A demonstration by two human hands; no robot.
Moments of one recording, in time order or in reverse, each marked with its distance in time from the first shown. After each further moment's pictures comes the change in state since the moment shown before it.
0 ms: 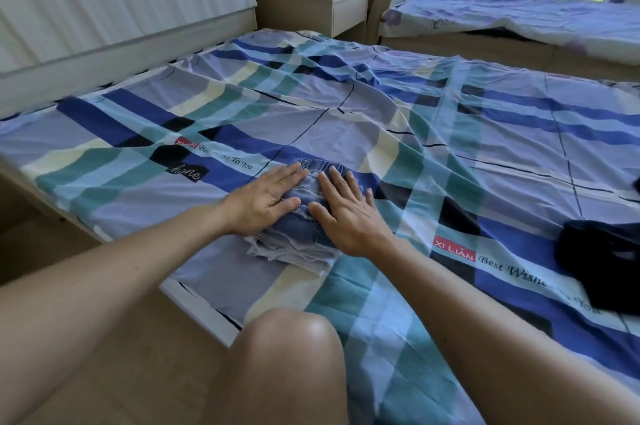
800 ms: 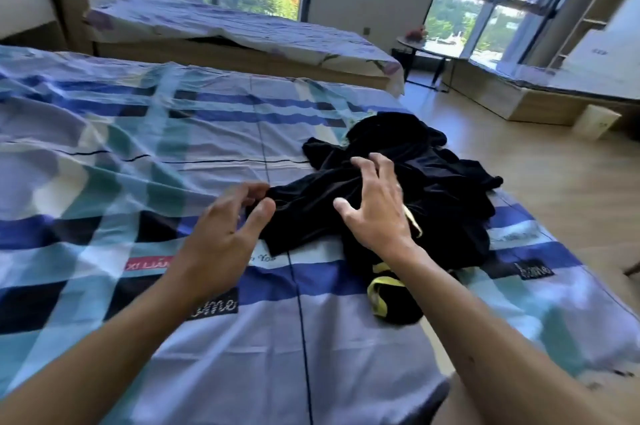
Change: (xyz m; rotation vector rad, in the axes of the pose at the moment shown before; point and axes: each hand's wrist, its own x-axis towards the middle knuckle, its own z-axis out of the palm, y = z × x) left_hand 0.068 0.388 0.084 -0.776 0.154 0.355; right_hand -0.301 0.232 -0.200 -0.205 0.725 0.713
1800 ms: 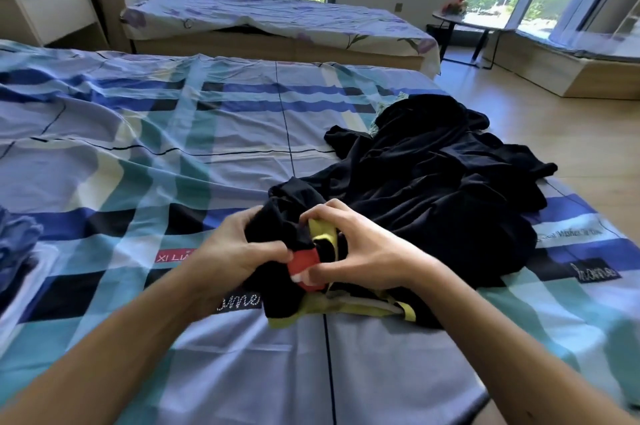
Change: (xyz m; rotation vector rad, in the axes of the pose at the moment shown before) left_hand -0.010 0.001 -0.001 -0.495 -0.216 -0.438; right_hand -0.035 -0.026 0.001 0.416 -0.678 -0.284
